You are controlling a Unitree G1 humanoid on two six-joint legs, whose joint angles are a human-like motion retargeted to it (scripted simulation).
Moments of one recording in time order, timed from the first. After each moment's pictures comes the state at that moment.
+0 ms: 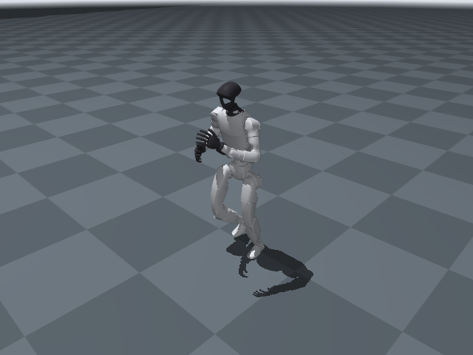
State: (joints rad) left arm -0.54 0.48 -0.35 -0.29 -0.06 -0.25 0.19; right arm 0.16 -0.50 0.34 -0.34 0.40 -0.26 0.05; waist 0.02 -0.04 0.19; left_leg -0.10 0.02 0.21 0.49 -0.59 0.07; right_leg -0.25 -0.13 -0.14 1.12 -0.49 -0.04
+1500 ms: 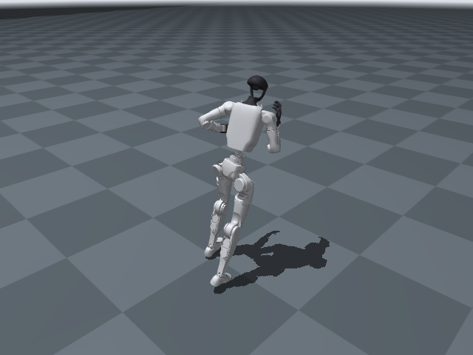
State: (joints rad) left arm 0.59 0.66 0.00 -0.61 -0.81 -0.21 0.04; right arm -0.29 -0.36 0.29 -0.72 0.50 -0.28 -0.16; waist 0.22 -0.14 0.16; left_leg -0.35 0.01 0.26 0.39 -0.47 0.11; right_leg 0.06 -0.13 0.22 0.10 -0.14 0.16
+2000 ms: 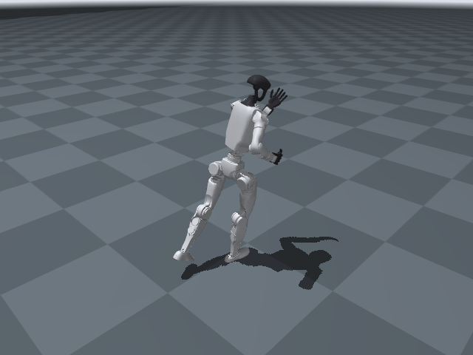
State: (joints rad) left arm -0.71 0.20 -0.21 -0.39 -0.67 -0.29 0.16; right arm 0.34 -0.64 0.28 -0.24 0.55 -0.11 0.16; waist -0.36 0.00 0.14; left_leg 0.25 -0.05 0.01 0.28 -0.10 0.02; right_leg -0.17 -0.04 -0.31 0.09 -0.28 0.11
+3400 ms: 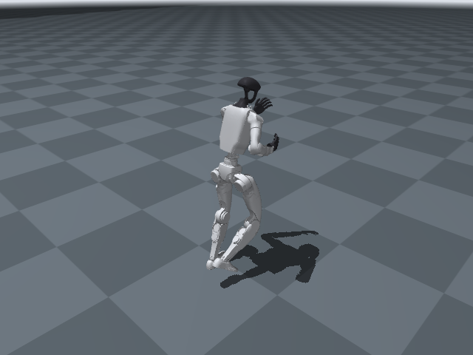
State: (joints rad) left arm -0.53 0.42 -0.19 -0.43 -0.37 -0.30 0.11; right arm 0.22 -0.56 0.31 -0.39 0.49 -0.31 0.03; waist -0.05 0.04 0.20; left_leg -0.13 0.00 0.22 0.45 -0.61 0.03; right_leg -0.32 -0.10 -0.09 1.15 -0.41 0.00
